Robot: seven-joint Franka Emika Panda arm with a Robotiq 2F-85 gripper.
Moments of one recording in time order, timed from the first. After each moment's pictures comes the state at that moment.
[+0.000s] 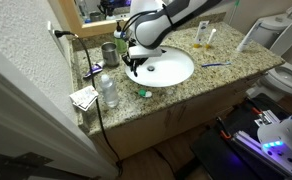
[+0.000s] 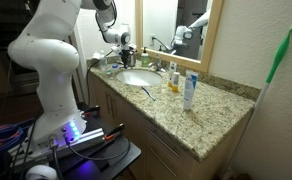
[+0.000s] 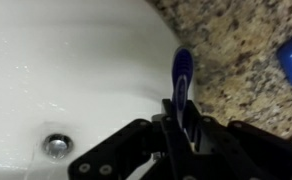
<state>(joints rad) 0.36 0.62 0.17 -1.70 0.01 2.47 0.67</state>
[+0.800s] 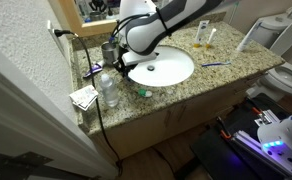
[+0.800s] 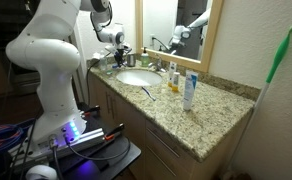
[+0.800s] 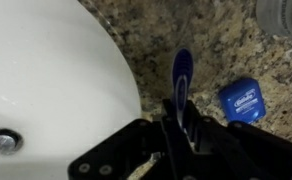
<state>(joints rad) 0.43 0.64 0.19 -1.66 0.02 2.47 0.54</state>
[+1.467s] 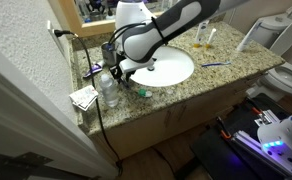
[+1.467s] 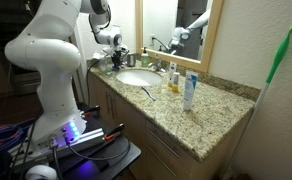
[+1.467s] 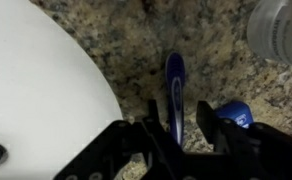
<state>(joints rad) 0.46 0.67 0.19 -1.65 0.02 2.47 0.55</state>
